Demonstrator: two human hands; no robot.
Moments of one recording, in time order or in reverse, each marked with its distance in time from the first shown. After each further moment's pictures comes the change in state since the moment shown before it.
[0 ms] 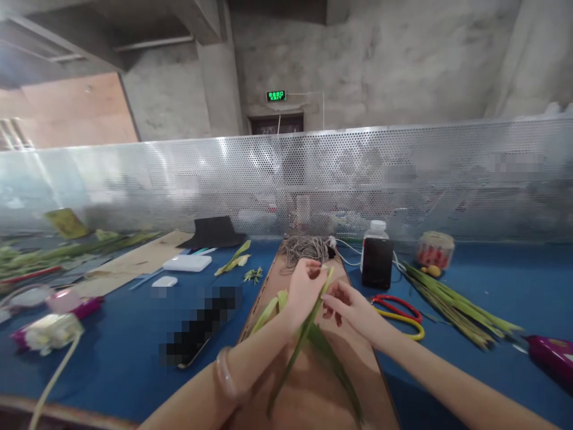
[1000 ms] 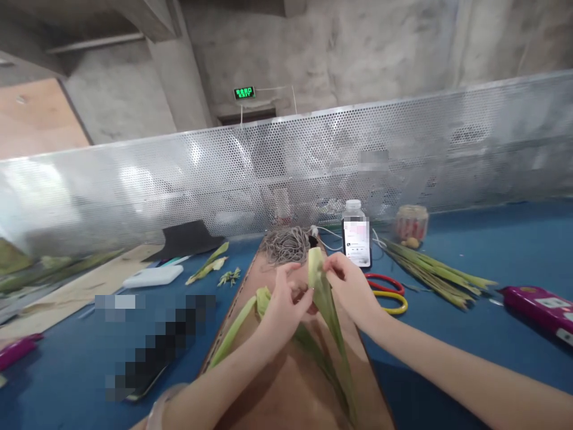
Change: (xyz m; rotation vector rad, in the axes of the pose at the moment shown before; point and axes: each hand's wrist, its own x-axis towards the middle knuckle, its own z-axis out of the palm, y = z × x) left_hand -0.039 -0.032 -0.002 -0.001 -0.328 0.030; right_hand -0.008 0.012 -0.015 -0.187 0.466 -0.169
